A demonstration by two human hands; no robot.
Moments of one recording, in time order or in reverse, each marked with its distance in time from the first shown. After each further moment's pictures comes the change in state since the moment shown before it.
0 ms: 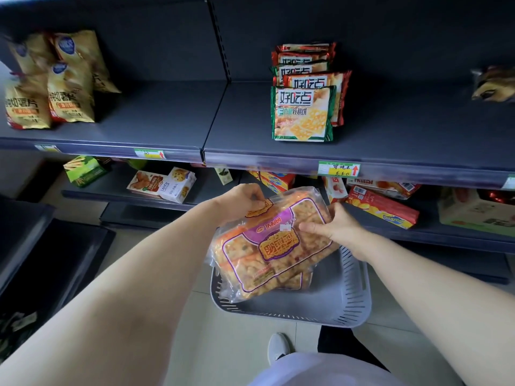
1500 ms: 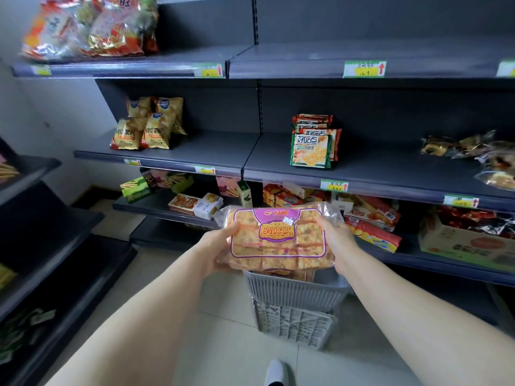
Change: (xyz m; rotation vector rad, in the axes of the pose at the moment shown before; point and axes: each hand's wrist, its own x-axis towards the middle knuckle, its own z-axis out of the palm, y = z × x) left_hand -0.278 -0.057 0.049 -0.945 0.259 -0.333; right_hand -0.208 0.010 0.065 0.610 0.223 -0.062
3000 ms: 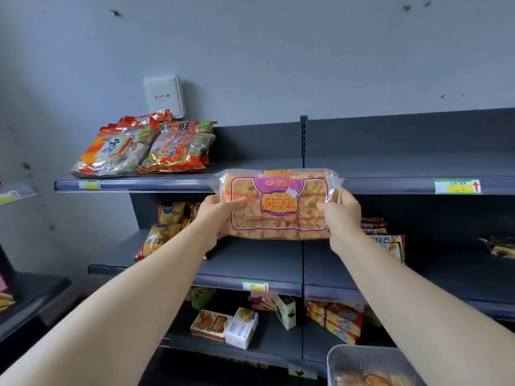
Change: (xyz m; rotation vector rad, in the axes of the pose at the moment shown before) left_hand 0.076 0.316 -0.220 -0.096 -0.037 0.690; right_hand -0.001 -0.261 0.280 0.258 0.144 -0.639
